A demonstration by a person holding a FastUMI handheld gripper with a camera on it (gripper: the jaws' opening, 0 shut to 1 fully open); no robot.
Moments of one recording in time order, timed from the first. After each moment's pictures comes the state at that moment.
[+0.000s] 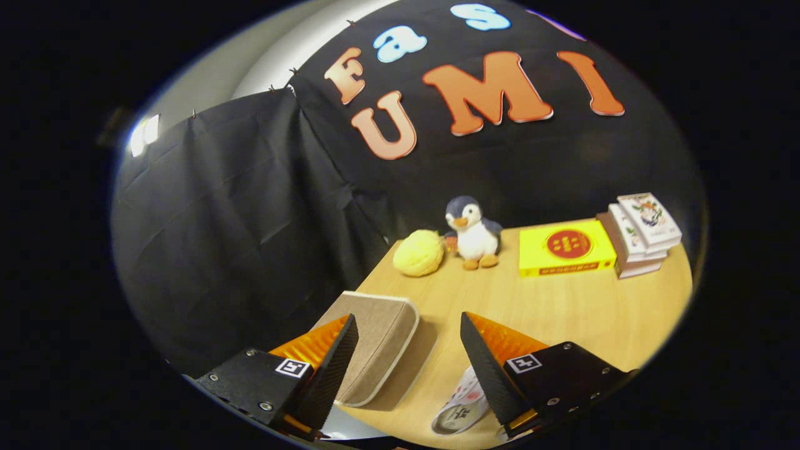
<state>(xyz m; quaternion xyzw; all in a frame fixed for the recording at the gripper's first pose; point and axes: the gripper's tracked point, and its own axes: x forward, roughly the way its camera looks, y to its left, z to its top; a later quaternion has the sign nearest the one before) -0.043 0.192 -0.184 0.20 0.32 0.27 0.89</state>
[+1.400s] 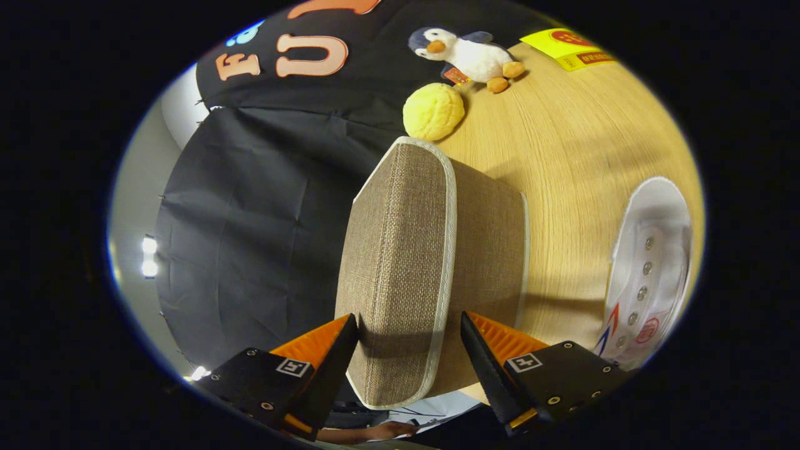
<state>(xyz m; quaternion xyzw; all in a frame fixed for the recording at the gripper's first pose) -0.101 0.320 -0.317 0.42 0.53 0.35 0.65</state>
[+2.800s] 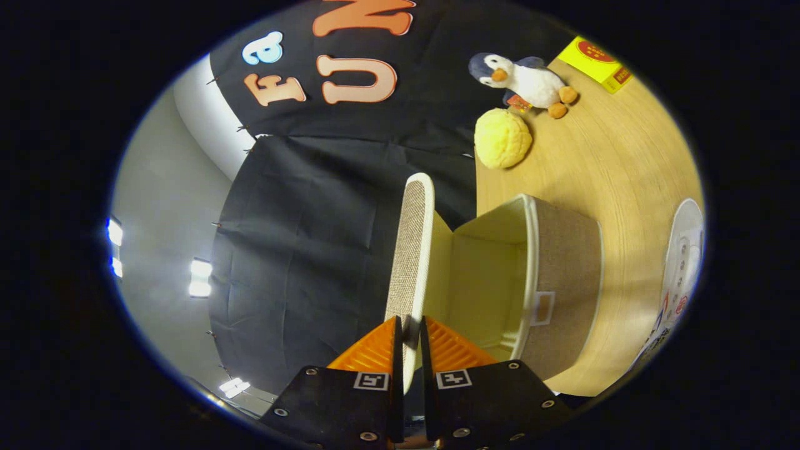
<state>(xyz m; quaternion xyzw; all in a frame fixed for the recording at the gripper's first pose) -0.077 0.336 -0.166 0.50 0.43 0.40 0.64</state>
